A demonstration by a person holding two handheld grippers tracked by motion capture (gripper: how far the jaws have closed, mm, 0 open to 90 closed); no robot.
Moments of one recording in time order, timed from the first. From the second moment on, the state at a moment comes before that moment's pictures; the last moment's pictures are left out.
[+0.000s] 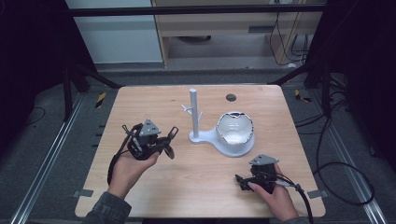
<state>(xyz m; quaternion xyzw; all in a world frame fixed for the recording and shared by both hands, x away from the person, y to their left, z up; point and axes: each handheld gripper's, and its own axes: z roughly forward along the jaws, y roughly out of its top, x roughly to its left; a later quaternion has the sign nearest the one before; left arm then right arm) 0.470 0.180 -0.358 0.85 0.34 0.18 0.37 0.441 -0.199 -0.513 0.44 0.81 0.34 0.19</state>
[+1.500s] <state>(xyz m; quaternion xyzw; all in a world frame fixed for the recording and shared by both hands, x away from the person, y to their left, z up) 0.491 0.156 -0.328 0.81 0.34 0.23 0.42 0.440 -0.203 -0.513 0.44 0.81 0.34 0.19</state>
